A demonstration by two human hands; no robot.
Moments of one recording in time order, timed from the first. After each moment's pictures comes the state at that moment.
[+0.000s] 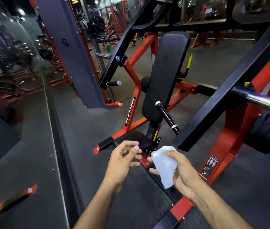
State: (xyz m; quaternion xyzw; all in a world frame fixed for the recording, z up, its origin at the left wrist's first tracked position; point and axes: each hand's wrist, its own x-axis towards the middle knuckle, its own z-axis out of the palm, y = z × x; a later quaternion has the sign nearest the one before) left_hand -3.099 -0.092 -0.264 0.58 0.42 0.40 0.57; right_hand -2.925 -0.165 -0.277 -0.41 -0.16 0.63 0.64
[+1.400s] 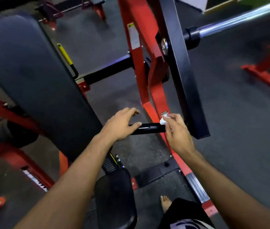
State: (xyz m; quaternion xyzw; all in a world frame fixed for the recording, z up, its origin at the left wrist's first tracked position) left_hand -2.800 0.397 -0.330 0.97 -0.19 -0.11 0.14; right_hand -2.863 0.170 -0.415 -0.90 0.00 -0.10 0.43
